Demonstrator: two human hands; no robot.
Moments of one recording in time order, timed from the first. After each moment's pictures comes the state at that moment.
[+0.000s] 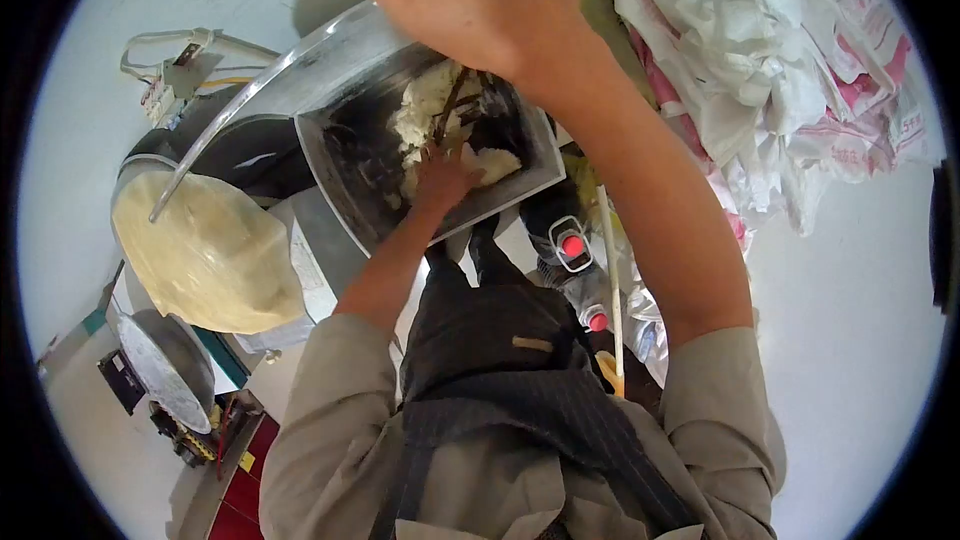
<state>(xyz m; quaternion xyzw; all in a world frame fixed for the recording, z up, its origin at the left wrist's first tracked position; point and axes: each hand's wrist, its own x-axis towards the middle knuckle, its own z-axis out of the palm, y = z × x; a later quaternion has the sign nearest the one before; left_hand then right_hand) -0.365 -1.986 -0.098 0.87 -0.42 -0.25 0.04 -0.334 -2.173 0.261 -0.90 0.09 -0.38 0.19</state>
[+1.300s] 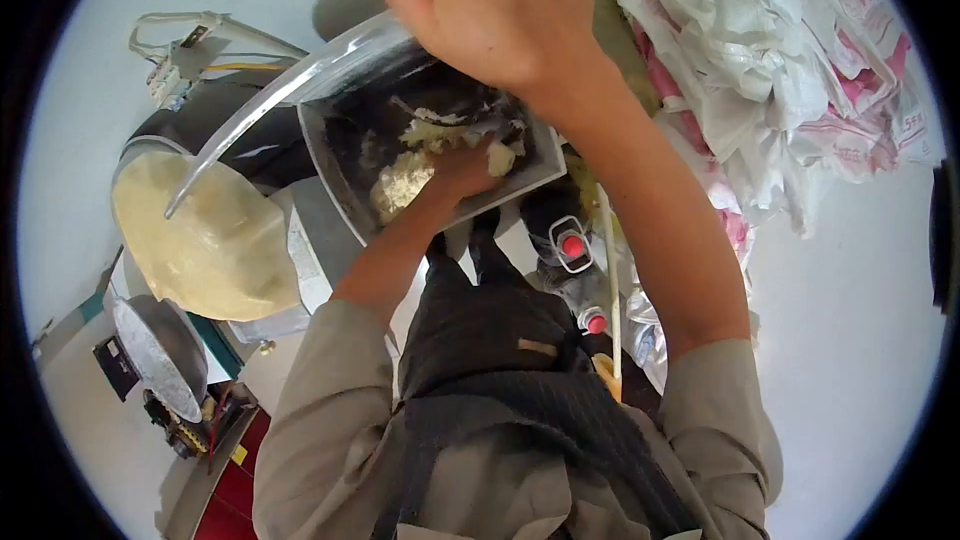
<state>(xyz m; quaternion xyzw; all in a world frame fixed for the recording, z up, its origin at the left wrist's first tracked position) -0.372 -2.027 -0.021 0.79 -0.46 -0.41 -0.09 -0.358 -2.160 0.258 -0.91 0.08 -0.39 0.11</state>
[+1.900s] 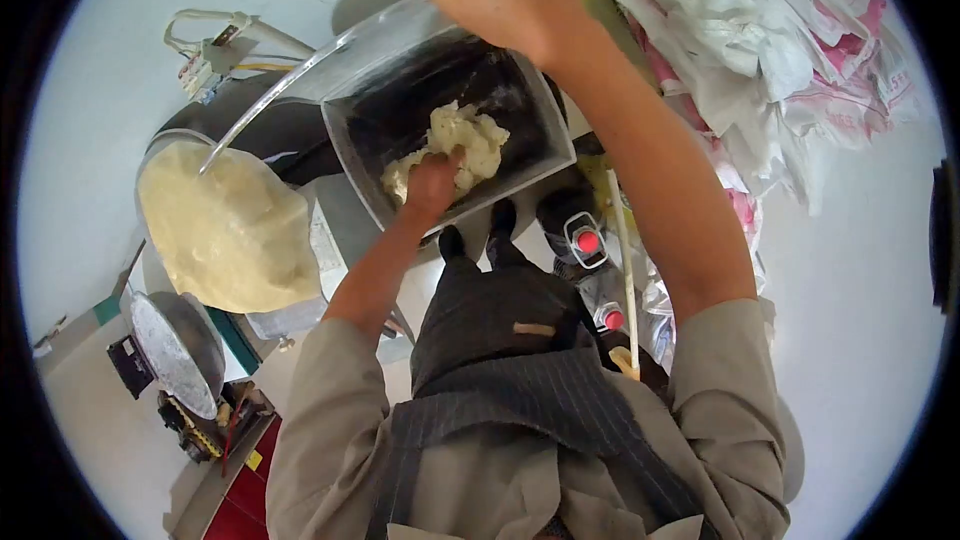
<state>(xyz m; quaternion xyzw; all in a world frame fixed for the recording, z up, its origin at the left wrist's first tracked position) -0.344 -1.928 -0.035 0.81 -0.55 -0.18 0.05 -0.356 -2.160 0.263 -0.91 0.10 -0.39 0.05</state>
